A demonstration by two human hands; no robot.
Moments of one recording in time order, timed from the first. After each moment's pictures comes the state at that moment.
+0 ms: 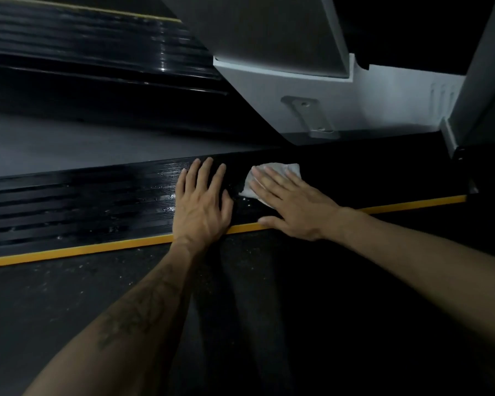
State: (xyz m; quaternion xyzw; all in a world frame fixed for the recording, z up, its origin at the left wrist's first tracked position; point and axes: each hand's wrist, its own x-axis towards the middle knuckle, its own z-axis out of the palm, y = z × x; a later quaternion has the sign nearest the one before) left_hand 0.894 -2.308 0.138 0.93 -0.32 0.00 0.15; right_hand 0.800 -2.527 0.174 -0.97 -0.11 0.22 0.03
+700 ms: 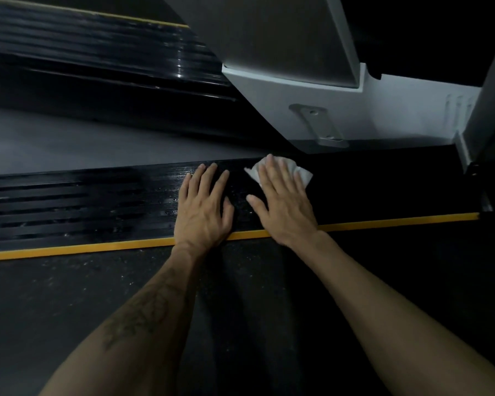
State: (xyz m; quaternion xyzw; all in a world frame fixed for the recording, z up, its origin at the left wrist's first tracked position) left_hand 0.893 -2.311 0.140 0.93 -0.32 0.00 0.16; right_hand 0.819 -2.489 0.157 -0.98 0.11 0.12 0.13
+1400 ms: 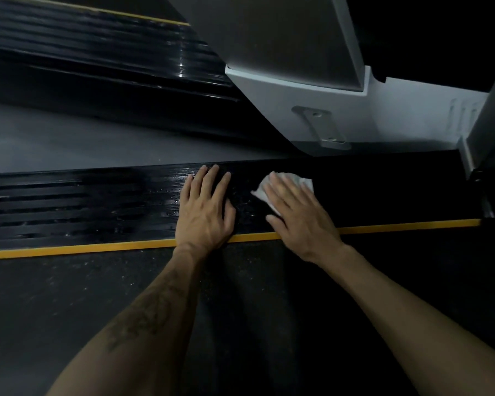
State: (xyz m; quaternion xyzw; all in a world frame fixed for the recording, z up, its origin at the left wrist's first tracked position) left_hand 0.894 -2.312 0.141 0.94 -0.31 -0.01 0.15; right_hand 0.787 -2.518 0.156 -0.99 0.01 0.11 0.10
